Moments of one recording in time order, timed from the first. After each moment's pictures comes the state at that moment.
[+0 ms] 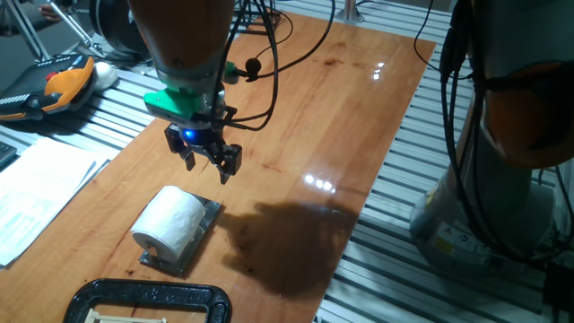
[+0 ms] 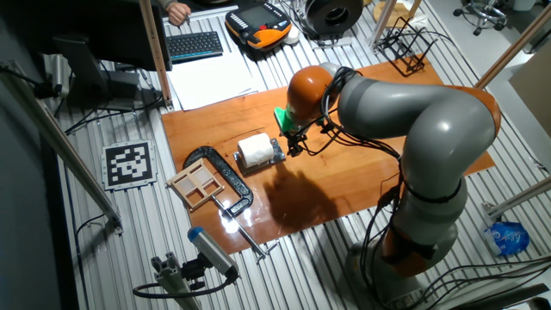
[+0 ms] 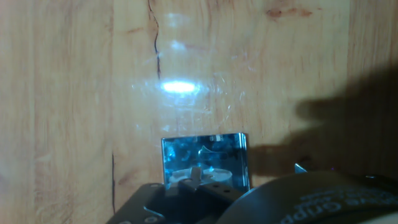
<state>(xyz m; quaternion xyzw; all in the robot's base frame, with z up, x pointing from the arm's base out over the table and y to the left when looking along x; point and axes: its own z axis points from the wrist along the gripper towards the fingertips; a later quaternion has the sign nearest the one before) 0.474 0.187 0.141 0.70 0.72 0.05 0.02</state>
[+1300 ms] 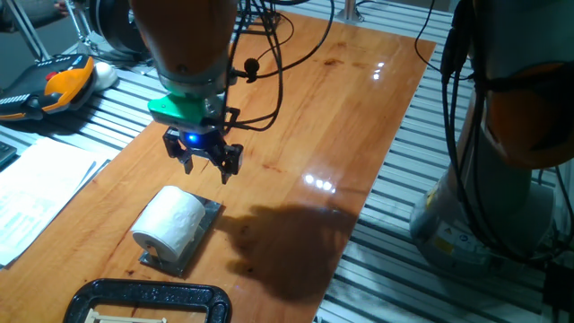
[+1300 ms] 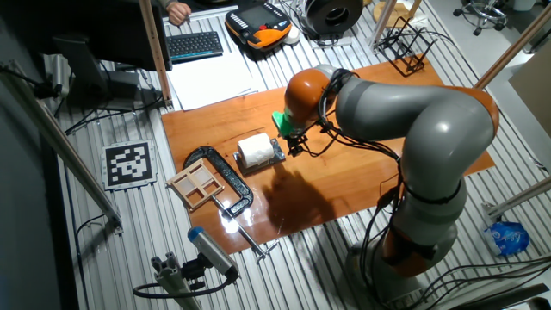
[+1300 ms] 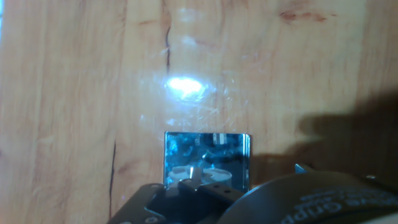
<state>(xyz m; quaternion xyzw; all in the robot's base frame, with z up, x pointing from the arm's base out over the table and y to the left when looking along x) 0.475 0.188 0.139 0.63 0.78 0.06 0.04</state>
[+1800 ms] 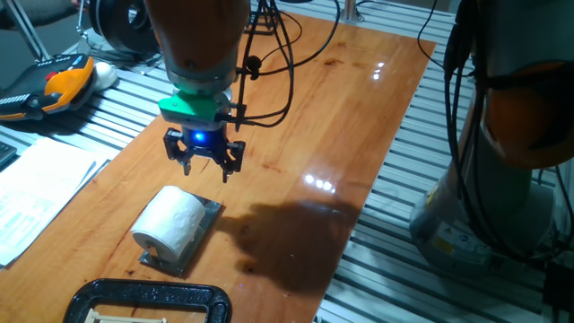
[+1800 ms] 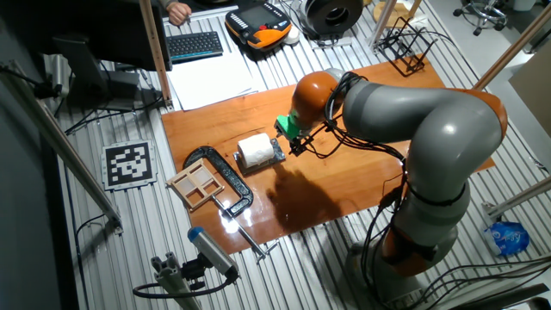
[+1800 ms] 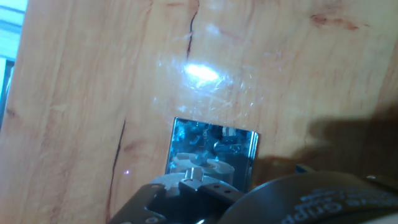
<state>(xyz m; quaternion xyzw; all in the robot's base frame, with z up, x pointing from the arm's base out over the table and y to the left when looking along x) 0.475 0.188 0.139 0.59 0.80 0.07 0.04</state>
